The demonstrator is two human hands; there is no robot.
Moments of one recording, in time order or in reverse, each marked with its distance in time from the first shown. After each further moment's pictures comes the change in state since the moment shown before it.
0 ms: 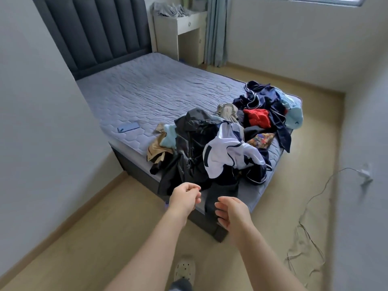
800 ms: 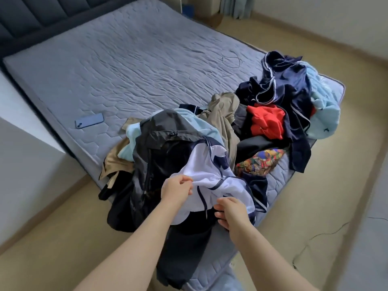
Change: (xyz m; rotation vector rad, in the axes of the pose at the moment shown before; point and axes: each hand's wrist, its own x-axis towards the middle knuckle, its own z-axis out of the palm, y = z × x) left_hand 0.333 0.133 0.206 0.126 0.129 -0.163; right_hand 0.355 -0.219 -0.055 -0.221 -0.073 0.213
